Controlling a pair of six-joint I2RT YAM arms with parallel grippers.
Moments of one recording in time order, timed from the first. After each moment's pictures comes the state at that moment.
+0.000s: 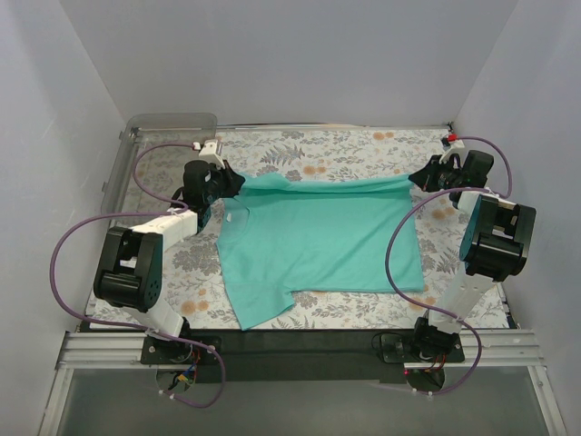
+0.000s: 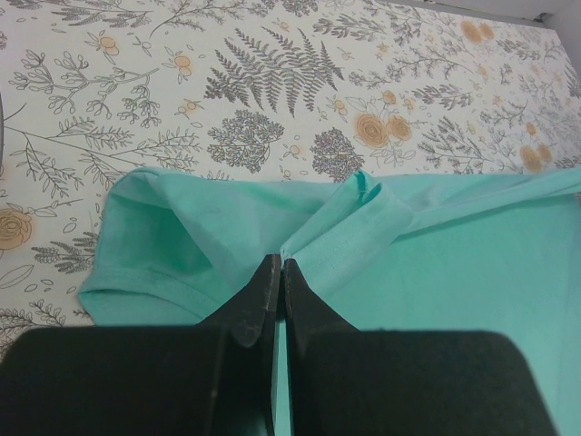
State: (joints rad) left arm -0.21 1.62 0.86 0.44 0.23 -0.36; right arm -0.30 1.86 1.10 0.22 -0.81 -0.02
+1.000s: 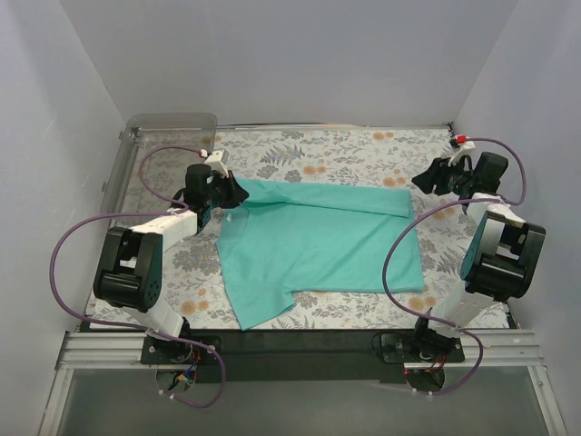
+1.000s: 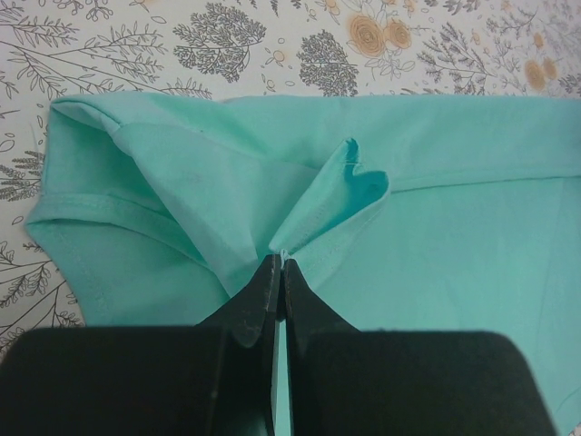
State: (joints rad) left arm -0.21 1.62 0.86 0.28 0.34 -0.34; right arm -0.33 1.70 1.03 0.12 -0.83 -0.12
